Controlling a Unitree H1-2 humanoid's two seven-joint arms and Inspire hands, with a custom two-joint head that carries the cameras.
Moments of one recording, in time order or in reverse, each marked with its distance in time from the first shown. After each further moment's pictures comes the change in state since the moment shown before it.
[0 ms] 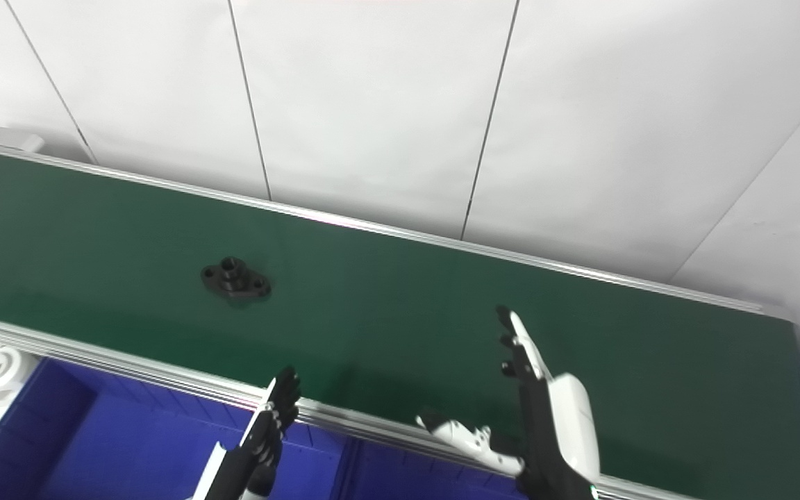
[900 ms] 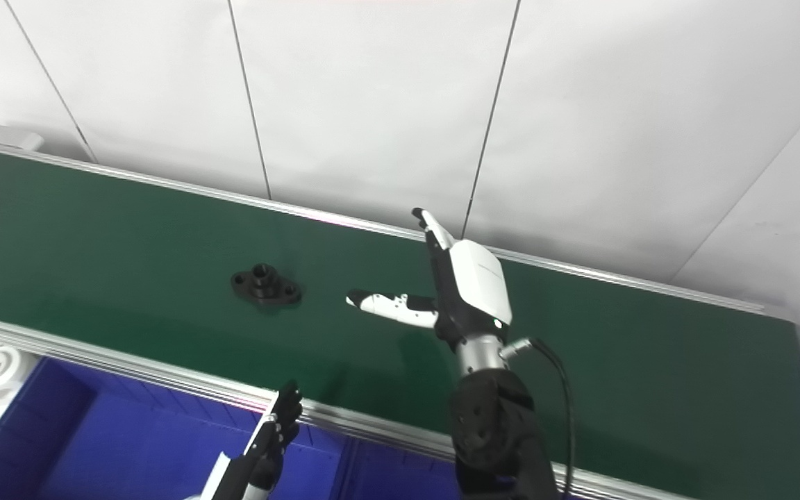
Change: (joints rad) left arm 0.006 -0.018 0.006 -0.001 0.012 0.072 -0.015; right arm -0.496 0.069 0.154 0.443 -0.202 0.187 0.011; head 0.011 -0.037
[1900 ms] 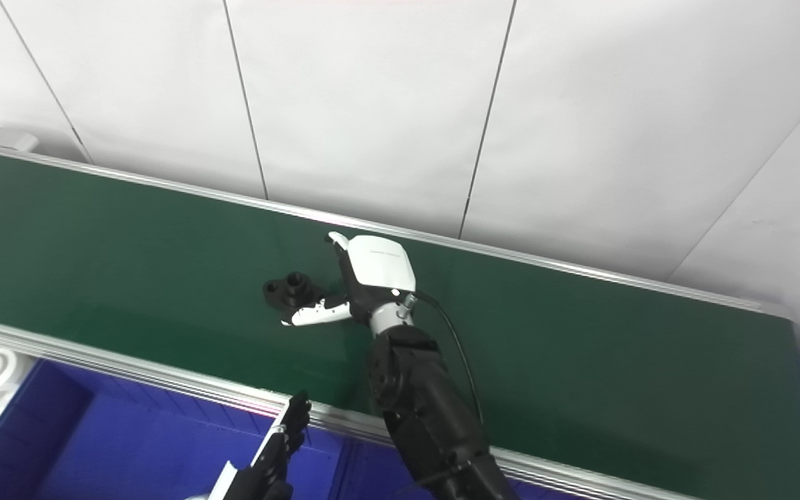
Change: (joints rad) left arm 0.038 0.014 -0.035 -0.037 0.088 0.008 -0.014; right arm -0.282 0.067 0.201 0.573 -0.026 -0.001 -0.145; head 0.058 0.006
